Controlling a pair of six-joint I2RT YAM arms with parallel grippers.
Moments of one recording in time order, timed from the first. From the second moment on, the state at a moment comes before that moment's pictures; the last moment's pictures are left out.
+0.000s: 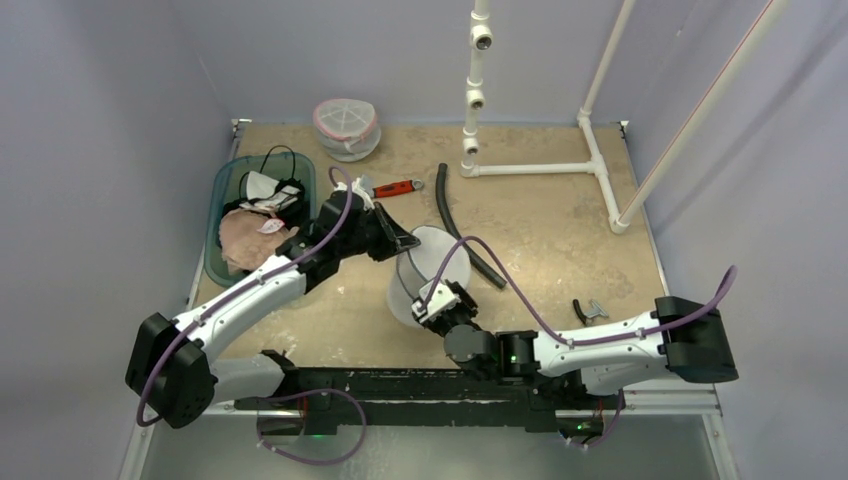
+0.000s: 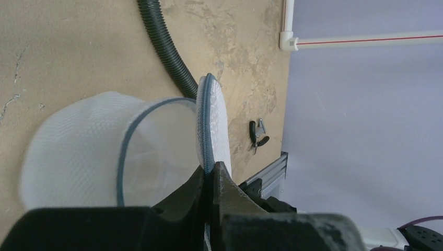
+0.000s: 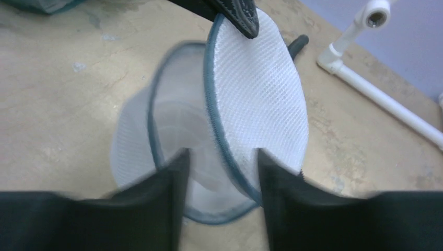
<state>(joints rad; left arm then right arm) -0.61 1.22 0.85 -0.16 0.21 -1.08 1.51 1.24 0.58 0.34 1.03 -0.07</state>
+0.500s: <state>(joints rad) -0.61 1.08 0.75 -0.09 0.24 -0.92 1.39 0.74 0.49 0.17 0.69 0.30</state>
